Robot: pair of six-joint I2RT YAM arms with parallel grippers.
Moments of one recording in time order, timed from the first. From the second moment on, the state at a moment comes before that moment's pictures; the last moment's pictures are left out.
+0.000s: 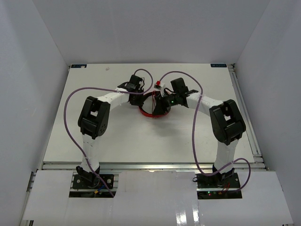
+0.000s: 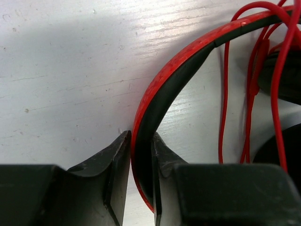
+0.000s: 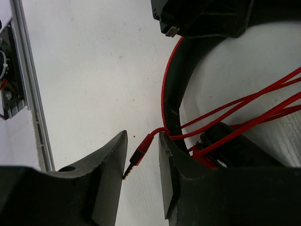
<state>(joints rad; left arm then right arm) -0.46 2.11 1.54 -0.40 -0.01 -0.30 0.50 1.92 1.30 -0.22 -0.86 -0.13</state>
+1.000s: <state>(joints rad) -0.41 2.04 1.61 -0.45 0.04 -0.30 0.46 1.65 1.23 -0.17 -0.95 -0.23</state>
